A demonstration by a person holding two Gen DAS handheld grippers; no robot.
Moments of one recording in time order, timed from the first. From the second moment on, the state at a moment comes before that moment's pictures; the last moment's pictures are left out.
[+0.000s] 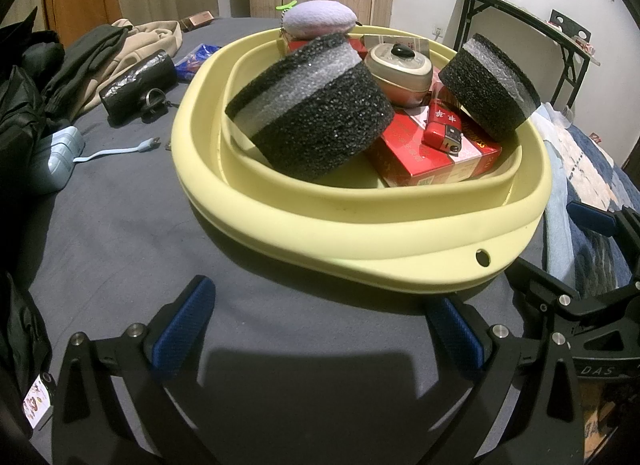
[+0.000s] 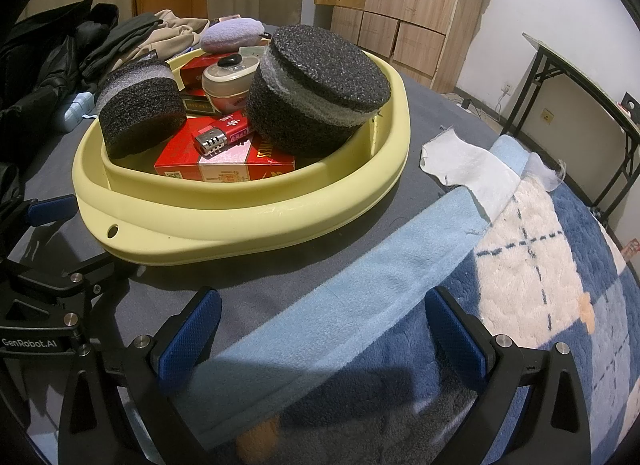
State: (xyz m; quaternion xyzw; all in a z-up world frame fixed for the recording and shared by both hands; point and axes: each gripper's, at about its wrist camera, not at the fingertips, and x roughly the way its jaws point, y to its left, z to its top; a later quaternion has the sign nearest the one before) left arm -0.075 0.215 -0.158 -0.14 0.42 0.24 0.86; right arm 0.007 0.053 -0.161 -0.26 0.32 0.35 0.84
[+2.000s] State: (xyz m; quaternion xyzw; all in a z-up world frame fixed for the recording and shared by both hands) left arm -0.074 0.215 -0.159 -0.14 0.42 0.24 0.86; right arm 0.011 0.055 -0.162 -0.25 0.32 0.35 0.84
